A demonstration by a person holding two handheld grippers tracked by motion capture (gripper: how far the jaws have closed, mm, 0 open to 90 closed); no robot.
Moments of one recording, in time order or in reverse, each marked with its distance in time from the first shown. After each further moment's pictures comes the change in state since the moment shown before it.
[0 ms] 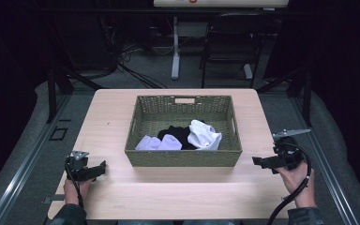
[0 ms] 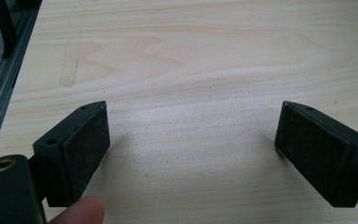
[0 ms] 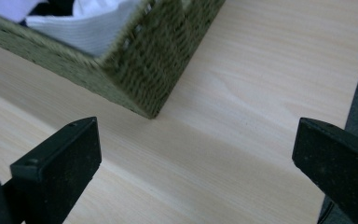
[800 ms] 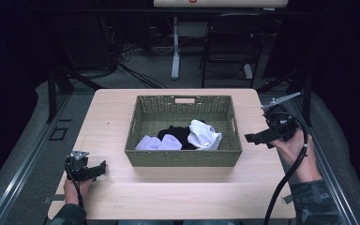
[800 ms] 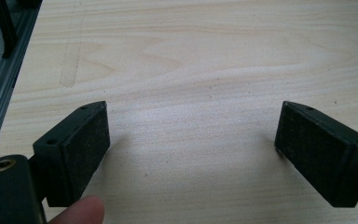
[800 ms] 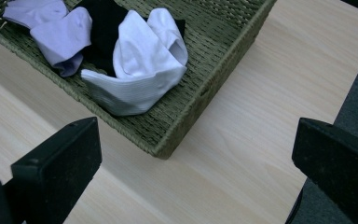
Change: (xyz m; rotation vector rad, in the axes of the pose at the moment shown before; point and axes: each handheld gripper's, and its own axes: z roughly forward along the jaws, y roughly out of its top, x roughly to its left) left arm 0.000 0.000 0.000 0.000 0.001 0.000; right arm 0.037 0.093 -0.039 0.041 -0.018 -0.183
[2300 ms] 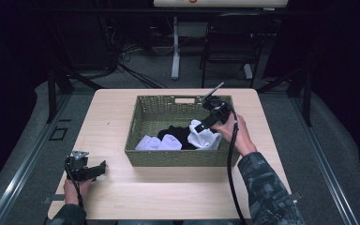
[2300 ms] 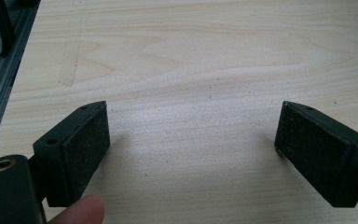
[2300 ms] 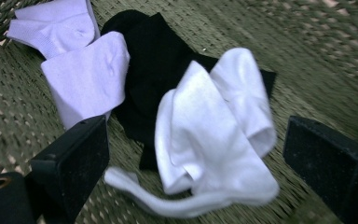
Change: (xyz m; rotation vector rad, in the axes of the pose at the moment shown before) left arm 0.001 0.000 0.000 0.002 -0.006 -0.004; right arm 0.053 0.095 0.150 0.162 0.161 -0.098
